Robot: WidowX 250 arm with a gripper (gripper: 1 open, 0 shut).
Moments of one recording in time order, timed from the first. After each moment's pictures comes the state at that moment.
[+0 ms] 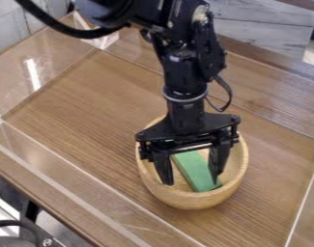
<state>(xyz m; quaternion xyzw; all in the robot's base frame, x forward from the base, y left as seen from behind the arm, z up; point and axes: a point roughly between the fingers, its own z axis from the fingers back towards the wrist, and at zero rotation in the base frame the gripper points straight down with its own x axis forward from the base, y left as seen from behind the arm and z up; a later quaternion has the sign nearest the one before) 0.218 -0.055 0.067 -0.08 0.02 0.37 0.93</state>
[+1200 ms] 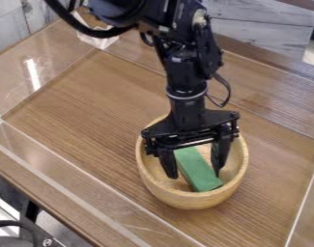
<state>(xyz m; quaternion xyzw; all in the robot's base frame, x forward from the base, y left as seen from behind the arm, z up) 0.230 -0.051 0.053 -0.08 0.02 0.37 0.93</state>
